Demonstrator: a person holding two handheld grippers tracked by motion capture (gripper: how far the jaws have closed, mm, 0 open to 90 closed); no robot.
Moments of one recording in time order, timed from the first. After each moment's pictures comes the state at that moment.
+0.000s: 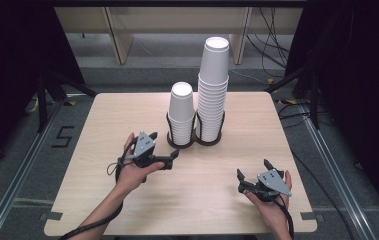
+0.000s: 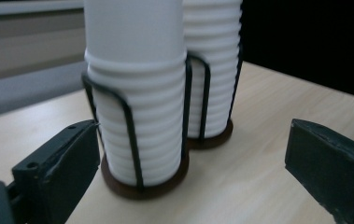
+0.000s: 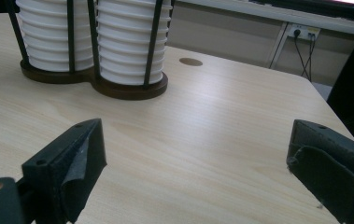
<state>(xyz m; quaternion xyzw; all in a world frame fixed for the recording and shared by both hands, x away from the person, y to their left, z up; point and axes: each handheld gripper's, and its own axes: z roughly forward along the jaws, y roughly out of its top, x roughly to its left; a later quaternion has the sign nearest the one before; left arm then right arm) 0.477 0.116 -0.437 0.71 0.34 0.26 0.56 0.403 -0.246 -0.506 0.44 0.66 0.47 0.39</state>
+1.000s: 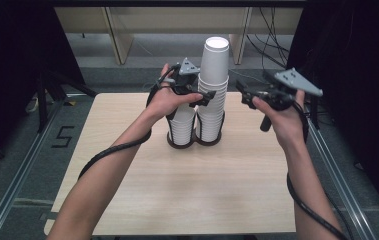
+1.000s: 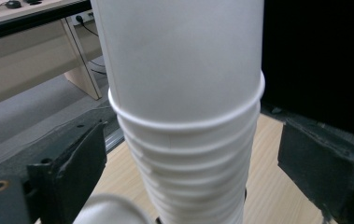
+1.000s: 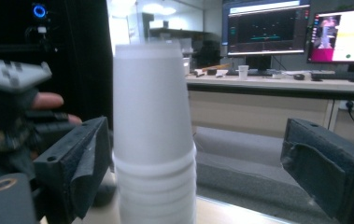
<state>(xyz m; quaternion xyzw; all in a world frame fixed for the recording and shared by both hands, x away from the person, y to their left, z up) 0.595 0.020 -0.292 0.78 0.29 0.22 0.51 0.516 -0.225 -0.263 0.39 0.61 0.60 0.34</state>
